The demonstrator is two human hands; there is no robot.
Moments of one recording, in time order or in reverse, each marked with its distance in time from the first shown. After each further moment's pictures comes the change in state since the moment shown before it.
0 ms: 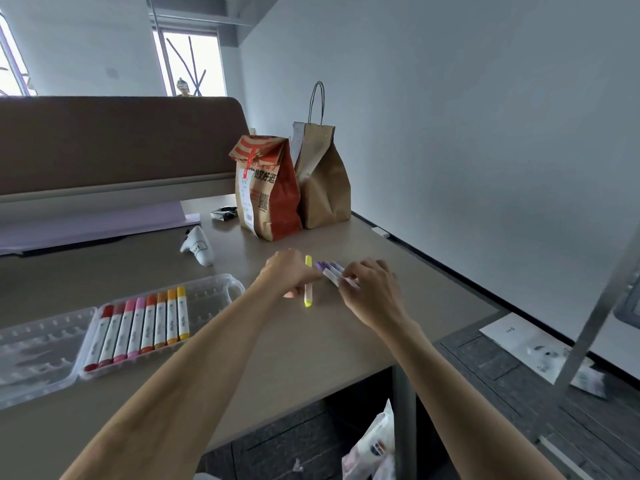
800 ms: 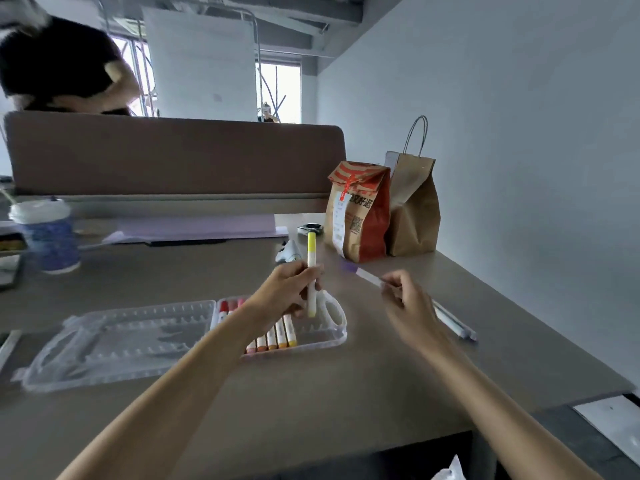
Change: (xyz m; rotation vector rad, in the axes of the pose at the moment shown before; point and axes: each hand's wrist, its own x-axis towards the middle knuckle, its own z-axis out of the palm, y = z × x) left_hand -0.074 -0.127 -0.095 -0.893 0.029 0.194; right_hand 0.011 -0.091 0.017 0.531 -0.090 -0.087
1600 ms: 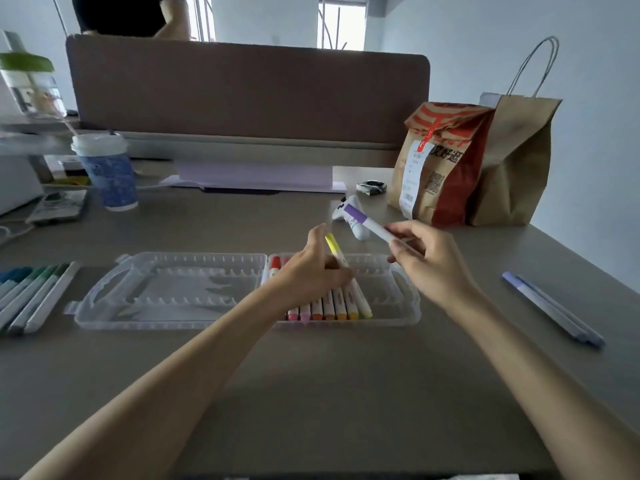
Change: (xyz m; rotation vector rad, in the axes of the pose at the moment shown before) left_hand 0.000 -0.049 -0.049 0.592 0.140 -0.039; right_hand 0.039 -0.040 0.073 0.219 -0.216 -0.089
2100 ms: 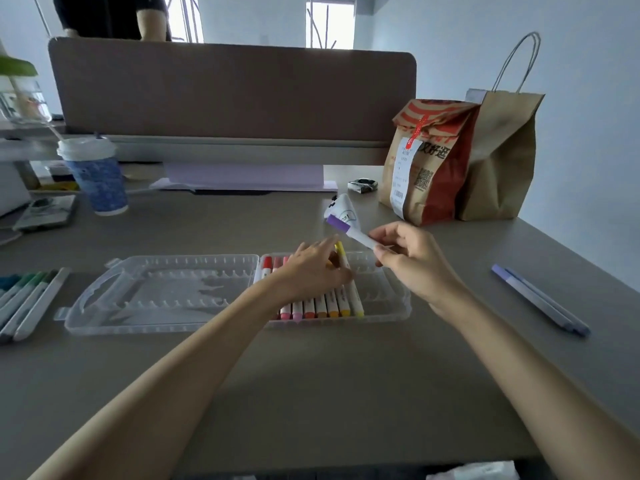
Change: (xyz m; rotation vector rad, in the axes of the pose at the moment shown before) left_hand 0.016 0.003 0.005 0.330 -0.147 0.027; right_hand -0.003 -0.006 0.006 0.170 -0.082 0.174
